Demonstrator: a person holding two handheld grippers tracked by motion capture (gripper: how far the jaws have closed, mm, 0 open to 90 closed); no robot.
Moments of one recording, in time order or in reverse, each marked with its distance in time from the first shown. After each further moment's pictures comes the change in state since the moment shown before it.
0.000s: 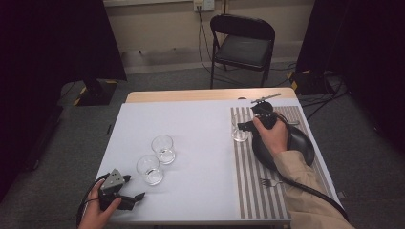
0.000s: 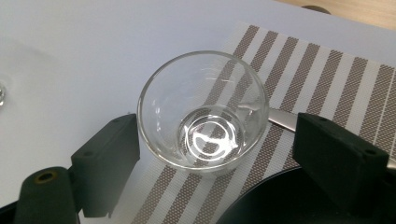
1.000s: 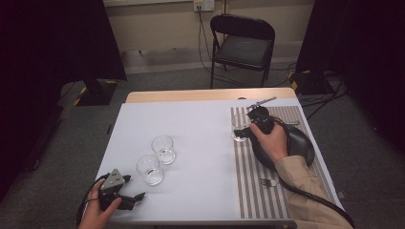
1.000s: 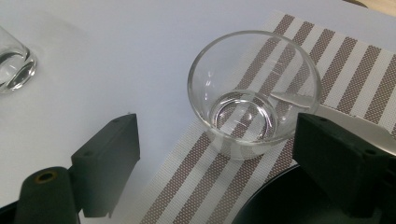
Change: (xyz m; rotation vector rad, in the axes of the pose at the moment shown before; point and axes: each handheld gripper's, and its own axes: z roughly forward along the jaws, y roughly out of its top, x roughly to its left) left arm 0.000 0.000 0.000 0.002 0.001 0.002; right arm 0.020 -0.008 -0.007 0.038 0.048 -0.074
